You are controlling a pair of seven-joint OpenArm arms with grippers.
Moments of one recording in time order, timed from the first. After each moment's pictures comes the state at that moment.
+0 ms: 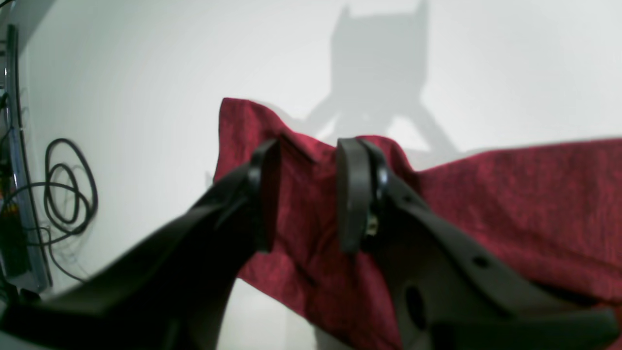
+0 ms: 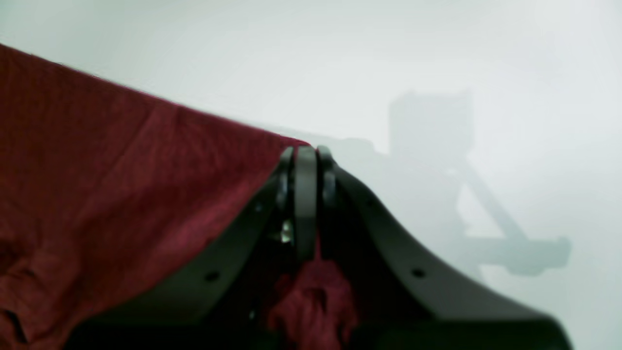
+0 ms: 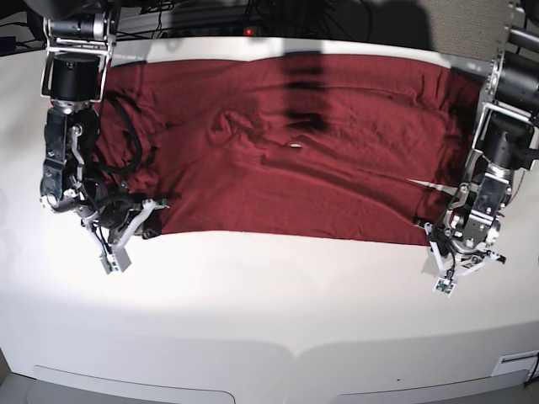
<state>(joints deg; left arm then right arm) -31.6 -19.8 24.8 41.2 -1.2 -1.2 29.2 13.0 17.4 10.4 69.7 22.1 36.3 -45.5</state>
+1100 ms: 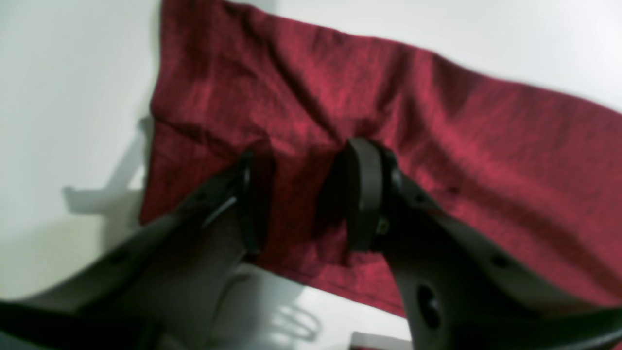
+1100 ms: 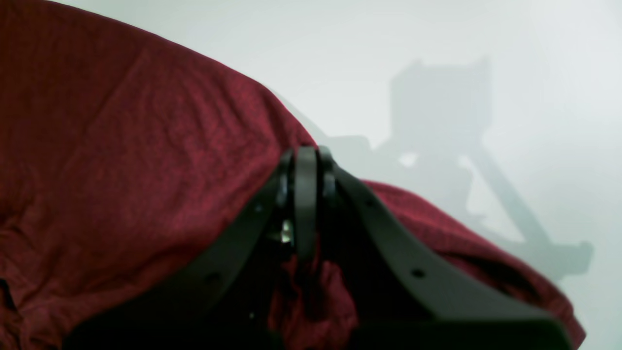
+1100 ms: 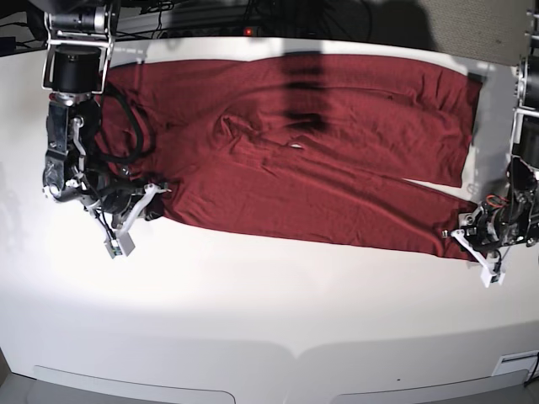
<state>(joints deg) -32.2 -26.5 16.9 36.5 -32.9 -14.7 38.7 10.7 17.4 10.3 69.6 23.0 36.3 -48.4</state>
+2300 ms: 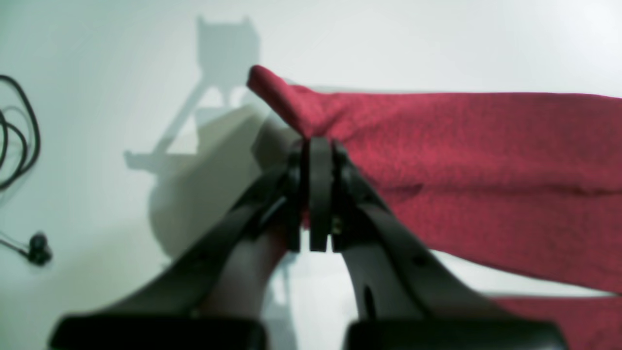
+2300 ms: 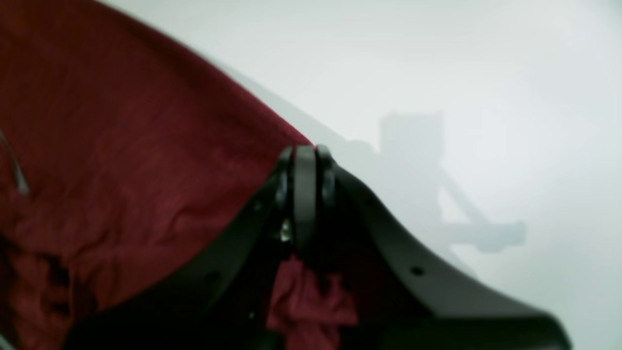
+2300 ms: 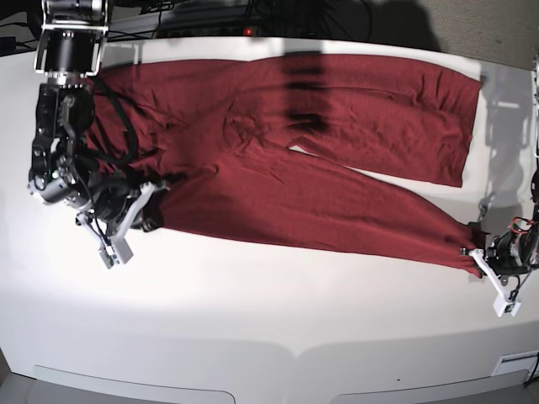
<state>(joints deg) -28.4 -32.0 10.4 59.7 -32.4 -14.8 50.1 4.7 18.5 10.3 89.0 27.1 36.3 -54.3</state>
